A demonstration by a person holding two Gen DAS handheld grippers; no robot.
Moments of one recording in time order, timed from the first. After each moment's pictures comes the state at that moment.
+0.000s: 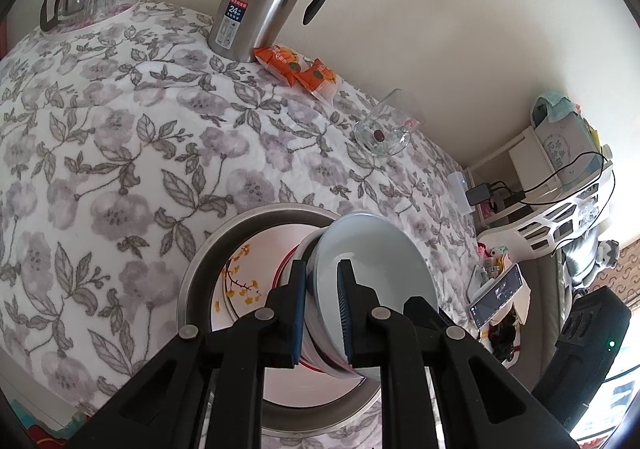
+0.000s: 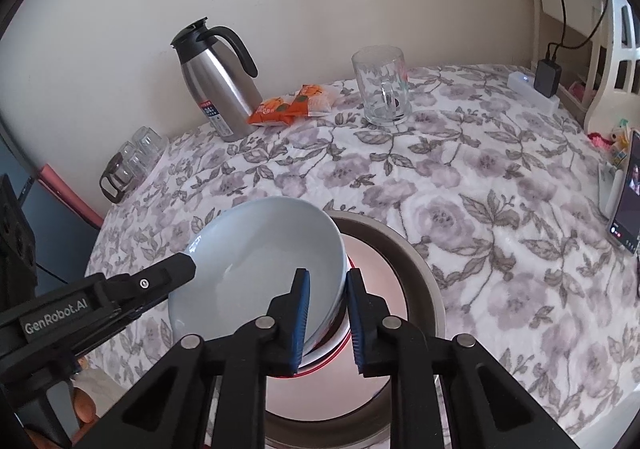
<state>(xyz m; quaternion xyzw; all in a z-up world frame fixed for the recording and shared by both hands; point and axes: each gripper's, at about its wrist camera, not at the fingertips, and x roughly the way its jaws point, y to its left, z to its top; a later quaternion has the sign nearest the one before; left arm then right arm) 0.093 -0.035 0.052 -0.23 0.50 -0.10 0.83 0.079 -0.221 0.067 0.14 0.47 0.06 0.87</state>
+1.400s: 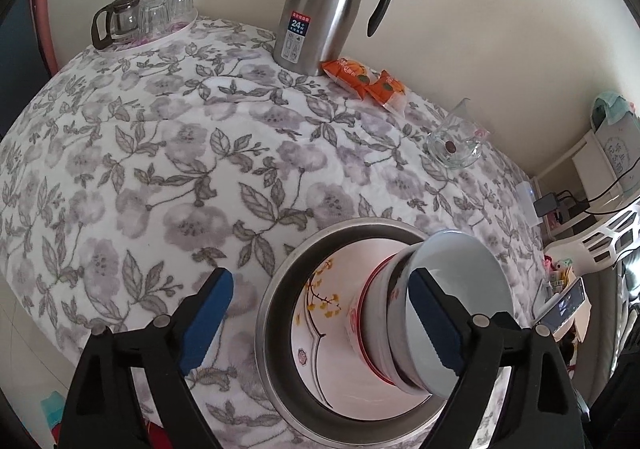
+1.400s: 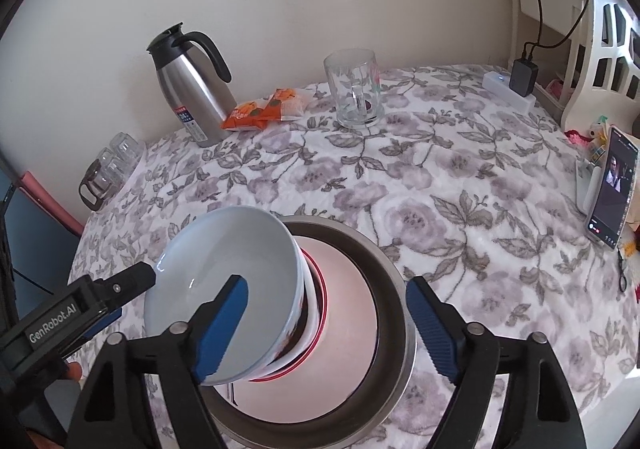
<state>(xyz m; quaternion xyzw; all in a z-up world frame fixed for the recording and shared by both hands) 0.093 -0.018 0.046 -0.17 0.51 0.02 0.84 0.081 -0.238 0.067 0.14 0.48 0.02 0.87</state>
